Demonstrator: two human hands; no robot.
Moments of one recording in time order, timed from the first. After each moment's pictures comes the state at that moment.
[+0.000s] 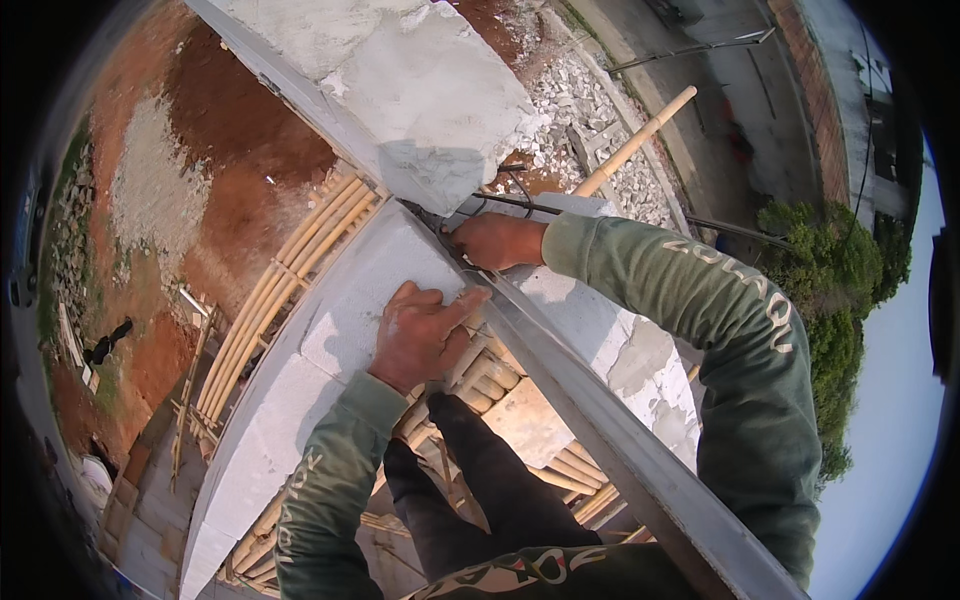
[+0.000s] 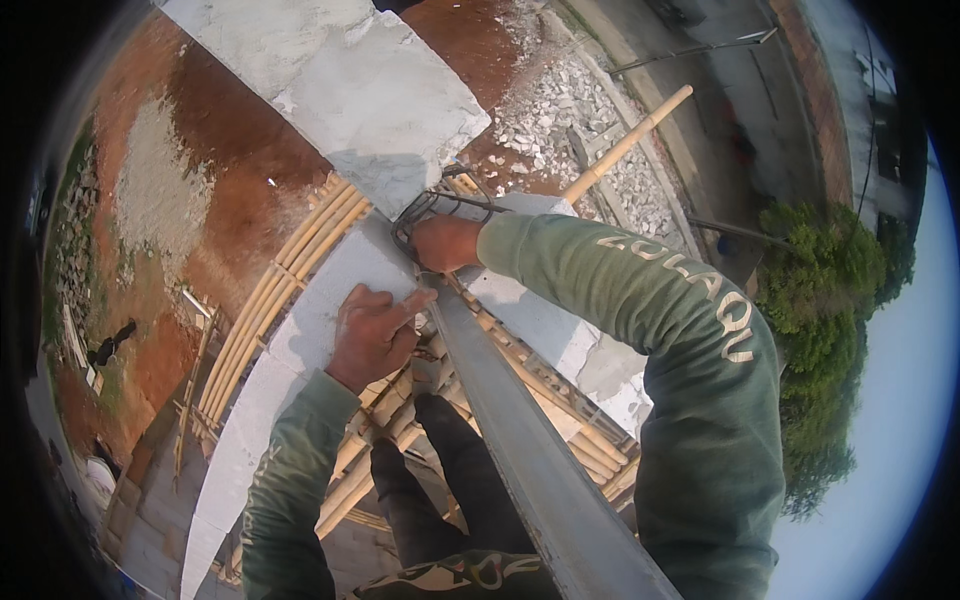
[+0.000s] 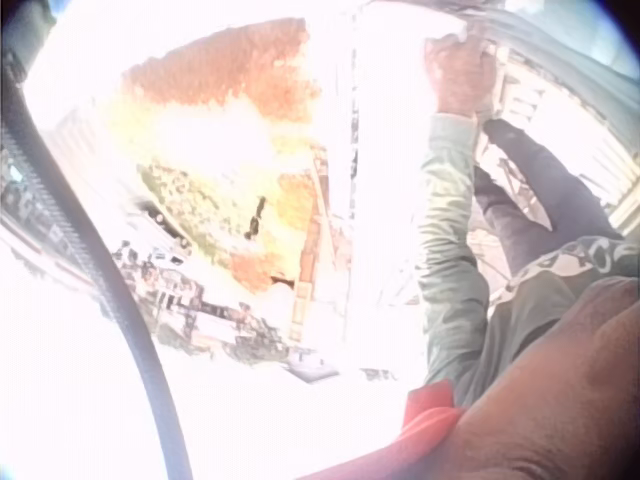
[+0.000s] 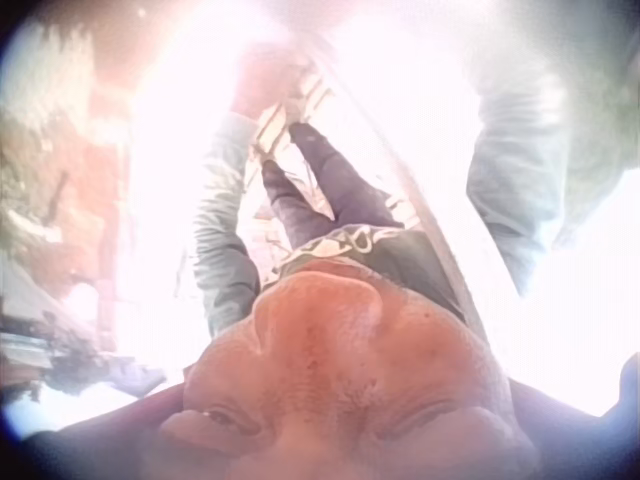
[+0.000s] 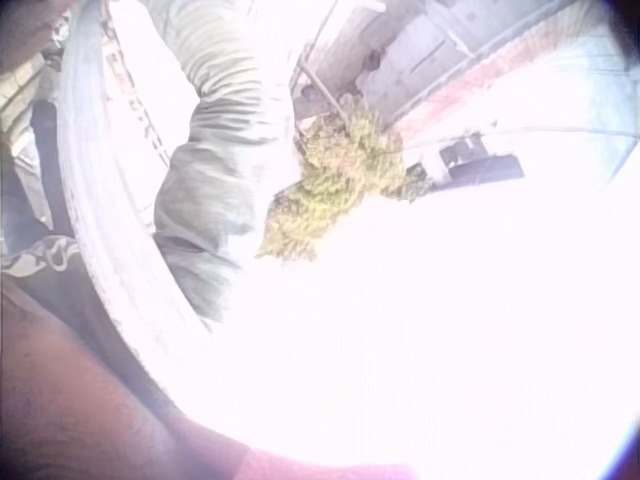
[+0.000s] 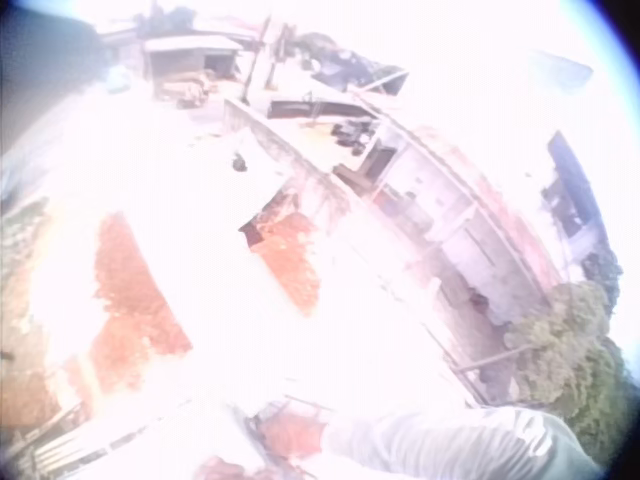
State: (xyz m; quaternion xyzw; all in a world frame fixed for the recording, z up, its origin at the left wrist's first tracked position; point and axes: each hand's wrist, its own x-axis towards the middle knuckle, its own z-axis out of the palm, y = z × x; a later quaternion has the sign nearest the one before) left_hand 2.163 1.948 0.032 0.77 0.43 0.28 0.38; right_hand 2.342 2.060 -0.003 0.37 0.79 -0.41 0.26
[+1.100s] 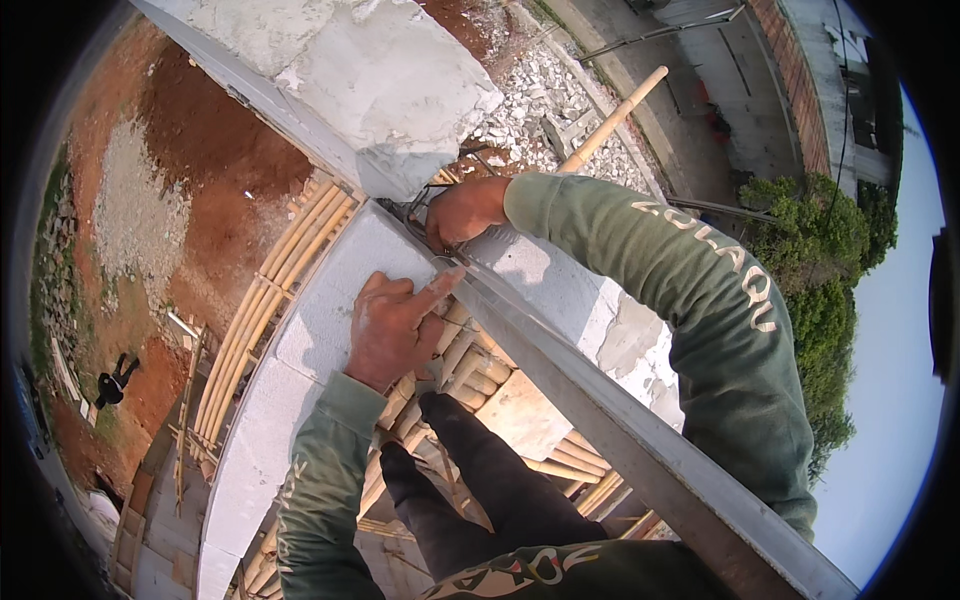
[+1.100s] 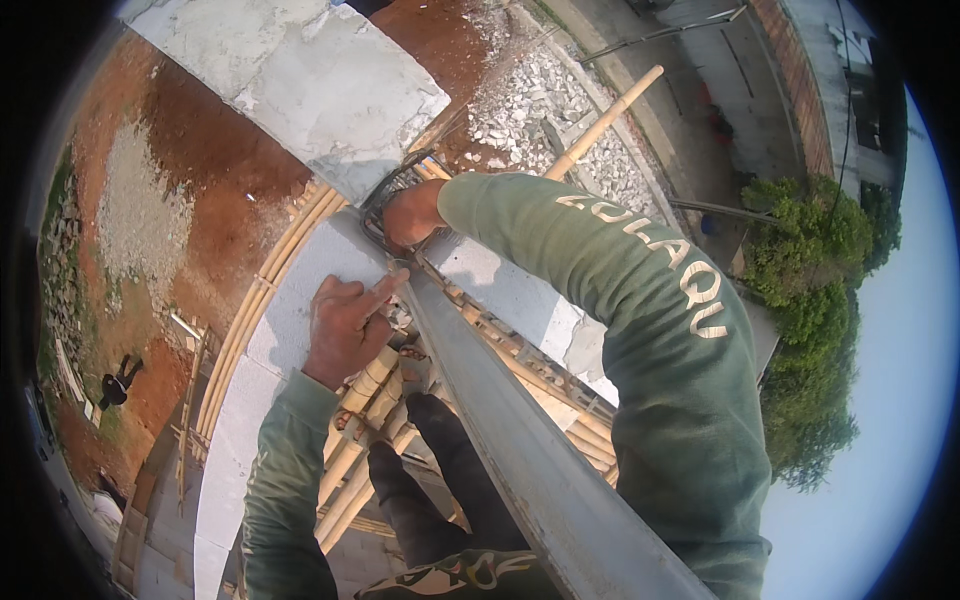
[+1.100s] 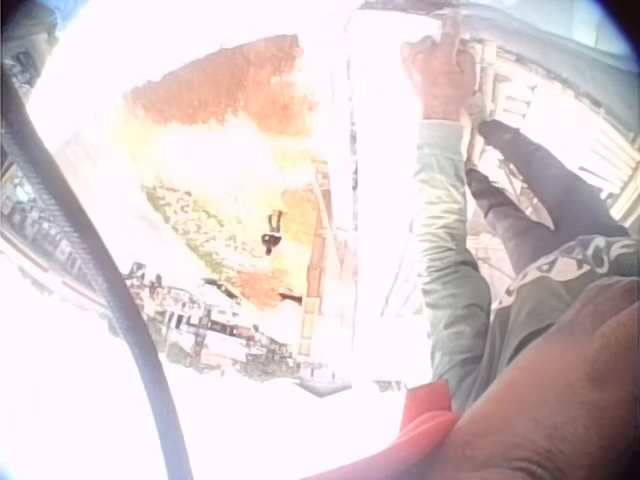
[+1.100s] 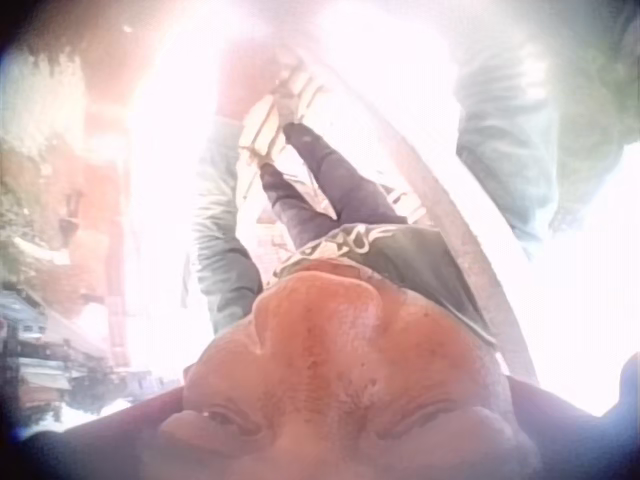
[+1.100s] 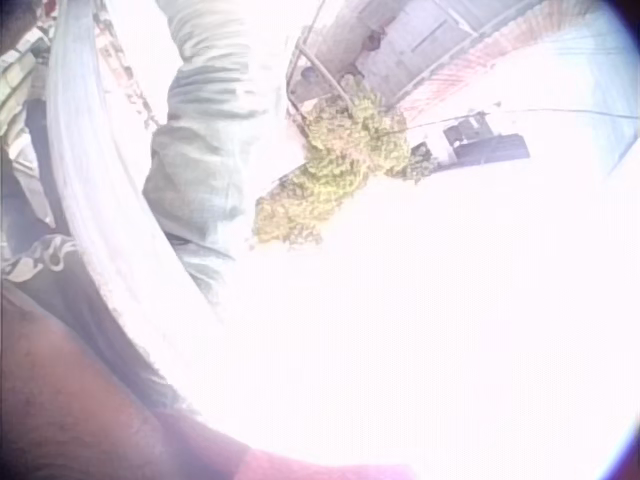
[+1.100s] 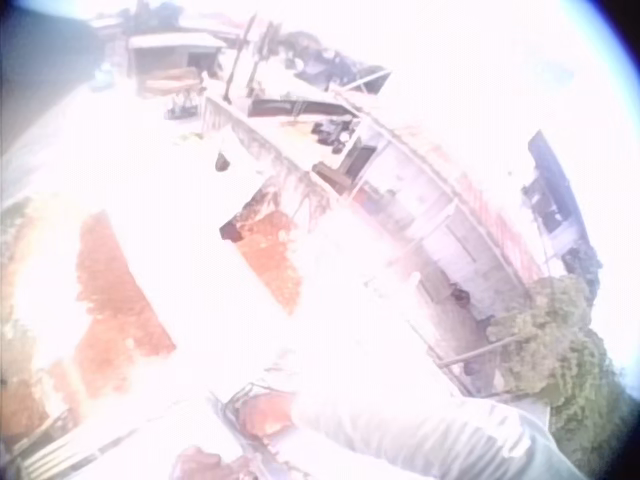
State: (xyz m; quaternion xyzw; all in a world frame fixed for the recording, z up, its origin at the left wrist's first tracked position) left_hand 2.165 1.946 0.032 0.77 0.44 0.28 0.38; right_hand 2.340 2.087 0.002 0.32 0.73 -0.45 0.39
